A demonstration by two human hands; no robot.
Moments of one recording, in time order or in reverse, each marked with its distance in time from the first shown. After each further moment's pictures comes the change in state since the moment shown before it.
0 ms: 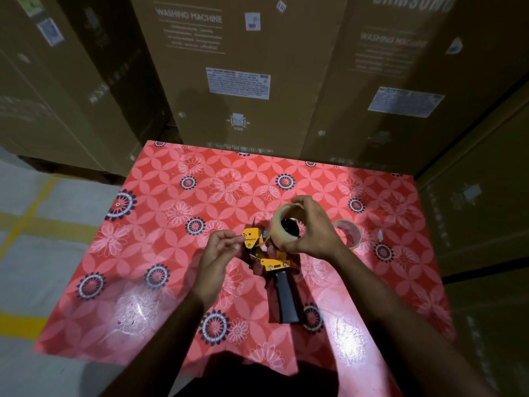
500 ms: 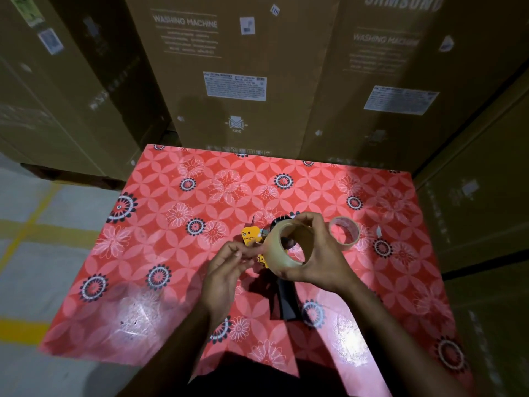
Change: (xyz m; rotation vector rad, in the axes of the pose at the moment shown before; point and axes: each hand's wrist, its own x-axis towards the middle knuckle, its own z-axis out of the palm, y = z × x) left_hand -0.029 0.004 0.019 -0.269 -0.107 0.032; right_hand -0.073 -0.023 0.002 0.327 0.066 -0.057
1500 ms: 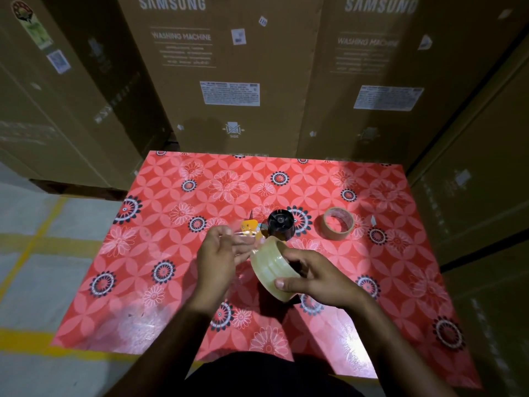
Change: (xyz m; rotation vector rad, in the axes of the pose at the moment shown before) left_hand -0.020 0.036 0.027 0.196 0.284 0.024; right_hand -0.060 -0.014 0.007 0.257 -0.339 -0.015
